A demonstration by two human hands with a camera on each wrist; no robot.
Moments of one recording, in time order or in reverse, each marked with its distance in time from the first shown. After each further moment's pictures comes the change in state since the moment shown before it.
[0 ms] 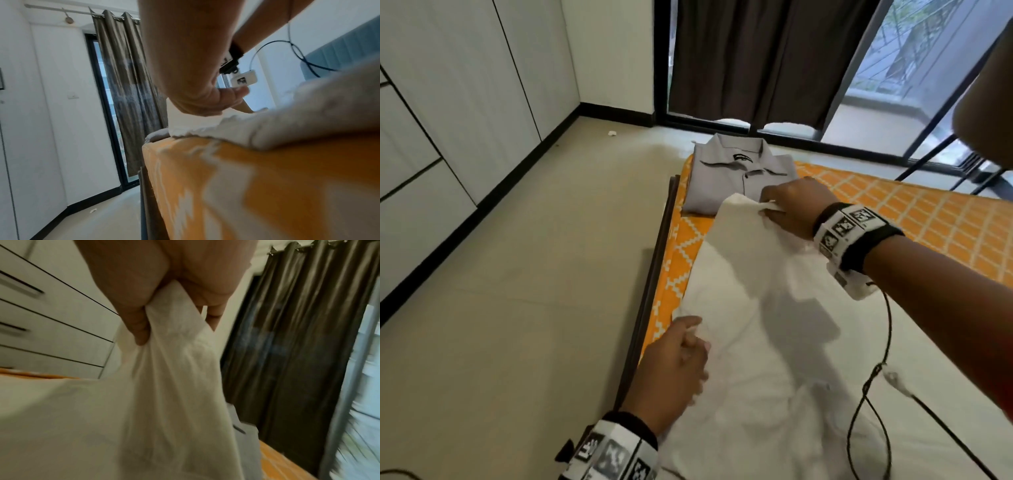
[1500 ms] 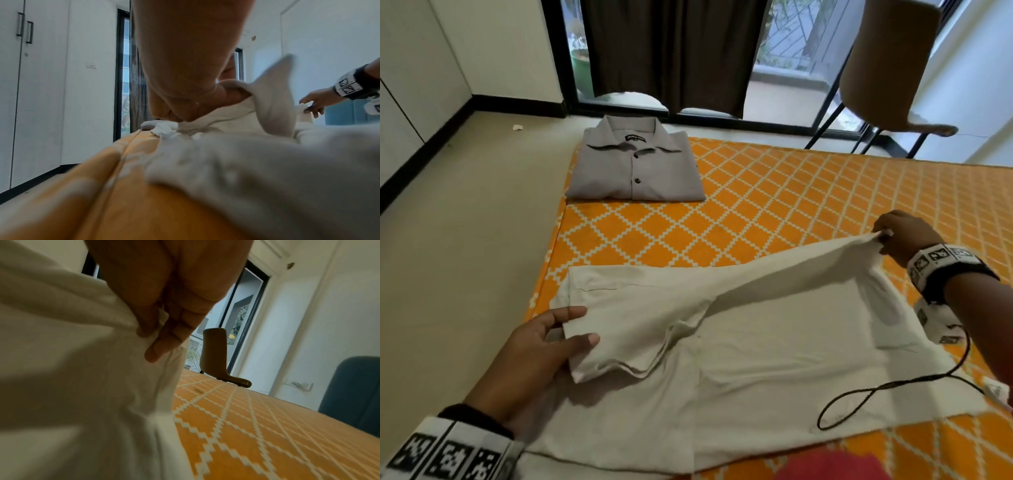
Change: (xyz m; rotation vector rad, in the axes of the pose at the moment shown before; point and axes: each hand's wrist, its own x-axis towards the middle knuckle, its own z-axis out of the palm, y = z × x) left_hand -0.004 0.011 0.004 -0.091 -0.009 -0.209; right_hand -0.271 0.264 0.097 0.133 -0.044 0.717
